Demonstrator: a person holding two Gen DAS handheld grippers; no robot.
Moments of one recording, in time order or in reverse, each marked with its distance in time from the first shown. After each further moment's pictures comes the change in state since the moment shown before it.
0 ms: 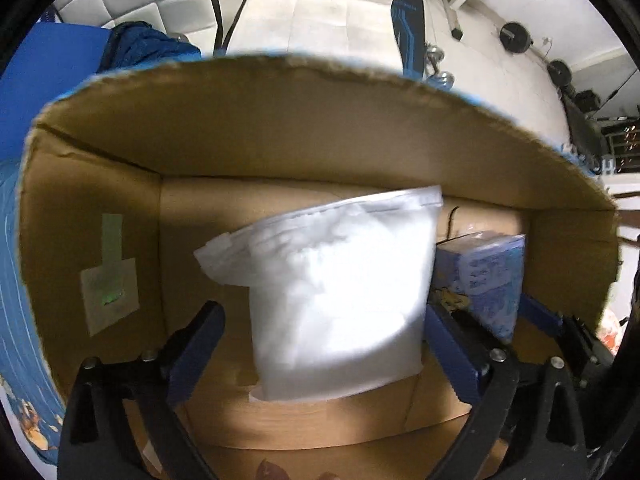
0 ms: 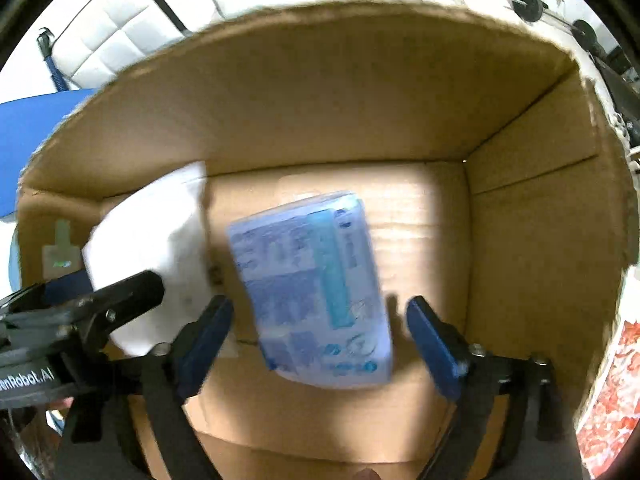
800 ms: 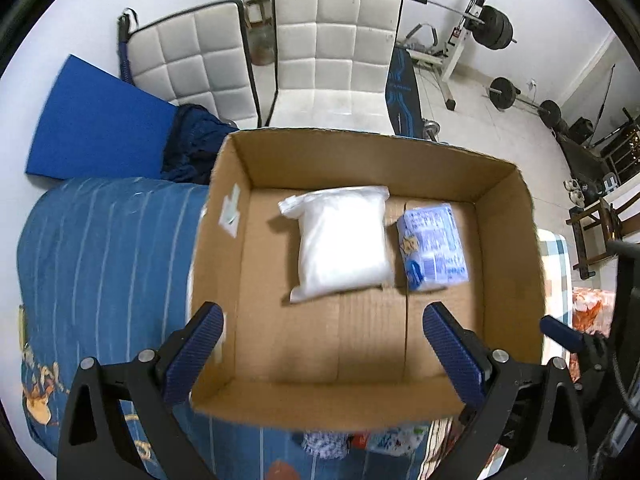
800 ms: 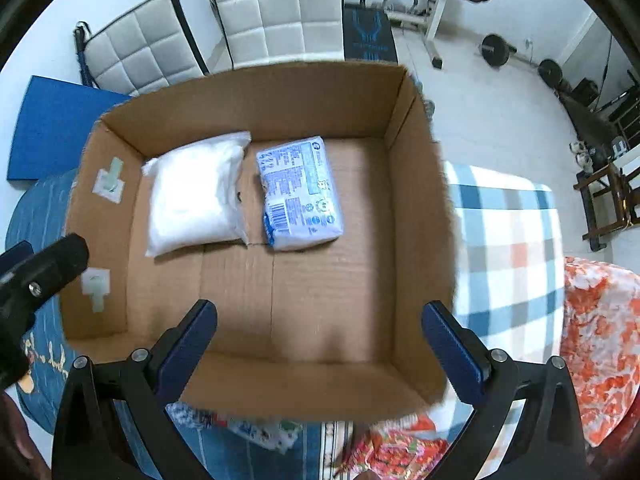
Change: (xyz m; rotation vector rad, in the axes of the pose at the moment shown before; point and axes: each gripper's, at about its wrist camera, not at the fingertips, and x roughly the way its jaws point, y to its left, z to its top) left arm -0.086 -0.006 -0.124 0.044 -0.375 0.116; right arm -0.090 0.021 -0.121 -0.040 -0.209 -0.128
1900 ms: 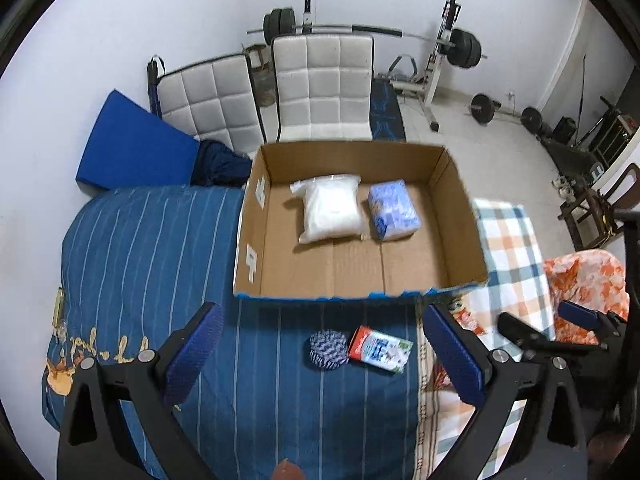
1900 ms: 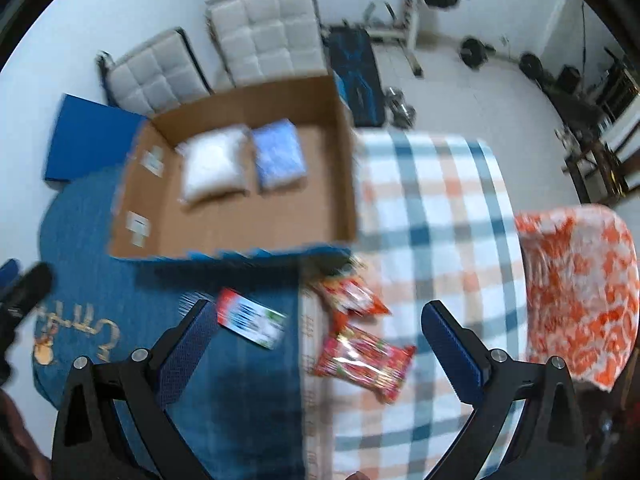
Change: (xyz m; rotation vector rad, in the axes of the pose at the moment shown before) left arm -0.117 -0.025 -0.107 0.063 -0.155 0.040; right arm -0.126 -0.064 -0.131 0.081 -0.035 0.025
